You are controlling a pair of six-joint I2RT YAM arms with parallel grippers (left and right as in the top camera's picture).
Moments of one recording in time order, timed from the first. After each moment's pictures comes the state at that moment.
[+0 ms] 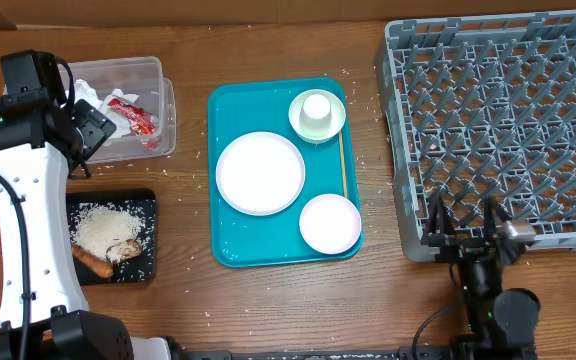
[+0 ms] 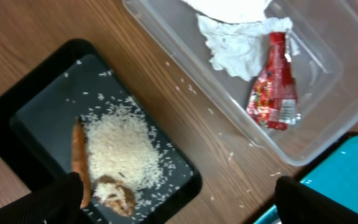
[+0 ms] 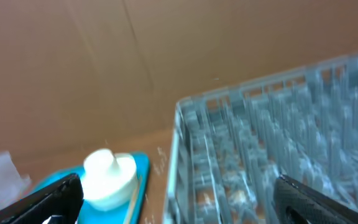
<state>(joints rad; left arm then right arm) 0.27 1.58 1.58 -1.17 -0.22 -0.64 0.07 0.01 0.02 0.08 -0.02 0.30</state>
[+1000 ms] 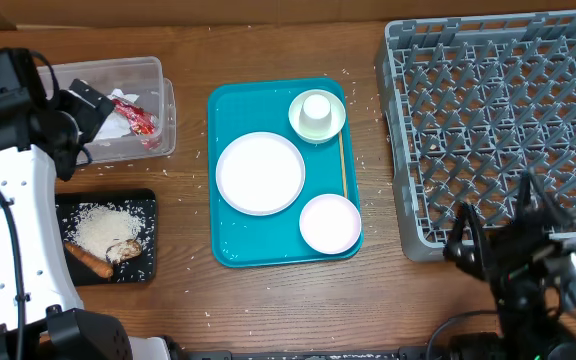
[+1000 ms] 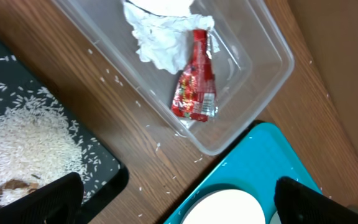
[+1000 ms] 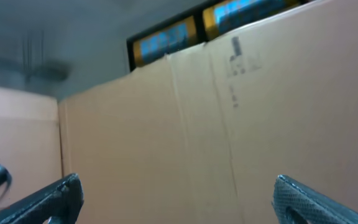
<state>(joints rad) 0.34 1.58 1.58 -1.05 0.08 -0.70 0.07 0.26 0.36 0.48 -0.25 0.35</state>
